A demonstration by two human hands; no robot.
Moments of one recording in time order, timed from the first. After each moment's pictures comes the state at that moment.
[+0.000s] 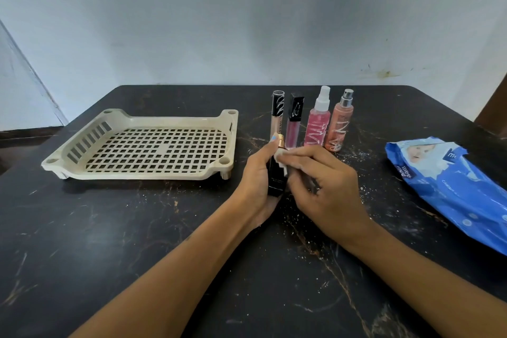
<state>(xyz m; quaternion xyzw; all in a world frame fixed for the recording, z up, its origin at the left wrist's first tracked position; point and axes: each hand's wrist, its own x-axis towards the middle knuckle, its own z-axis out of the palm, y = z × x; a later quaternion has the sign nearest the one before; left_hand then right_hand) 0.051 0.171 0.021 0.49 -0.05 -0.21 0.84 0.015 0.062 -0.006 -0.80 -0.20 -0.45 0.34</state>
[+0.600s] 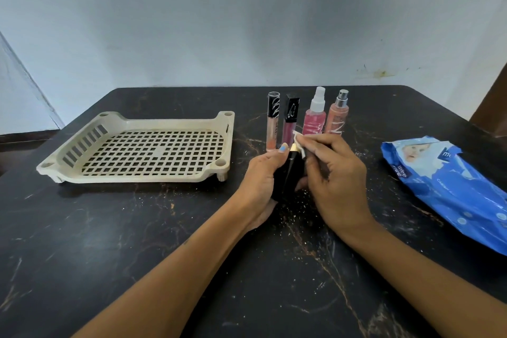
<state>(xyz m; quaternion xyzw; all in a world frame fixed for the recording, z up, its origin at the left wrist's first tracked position) 0.045 0.167 0.020 0.54 -0.12 -0.20 0.81 0.020 0.050 -0.004 -0.79 -0.10 -0.45 0.40</state>
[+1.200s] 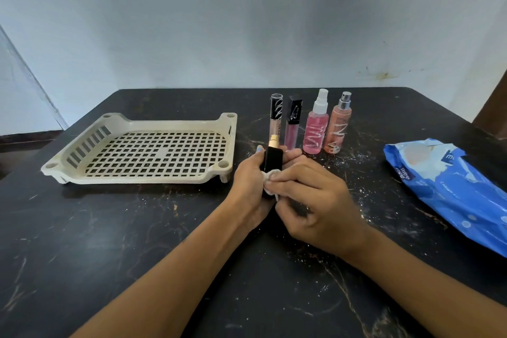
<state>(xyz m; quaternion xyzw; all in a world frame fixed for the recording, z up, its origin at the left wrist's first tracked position) 0.057 0.171 0.018 0.41 0.03 -0.25 0.88 0.009 0.064 -0.008 -0.80 -0.31 -0.45 0.26</state>
